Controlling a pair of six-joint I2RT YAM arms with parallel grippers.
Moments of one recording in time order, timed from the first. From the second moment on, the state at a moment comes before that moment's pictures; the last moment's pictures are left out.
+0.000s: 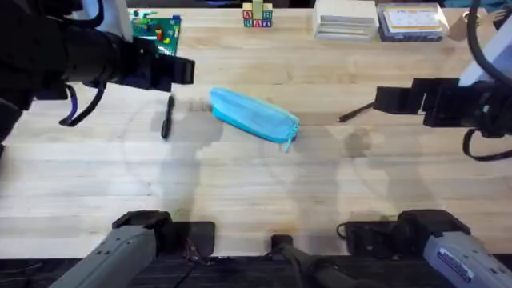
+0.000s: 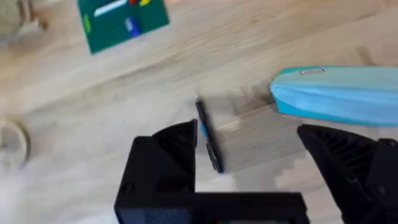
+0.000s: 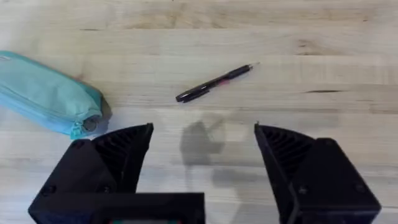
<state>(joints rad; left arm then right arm) 0.01 1.07 1.08 -0.88 0.02 0.18 0.00 0.82 0.89 -0.94 -0.06 0.07</state>
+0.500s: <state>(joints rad) 0.19 1.23 1.17 -0.99 0.51 0.81 0.00 0.82 0.89 -0.94 -0.06 0.07</state>
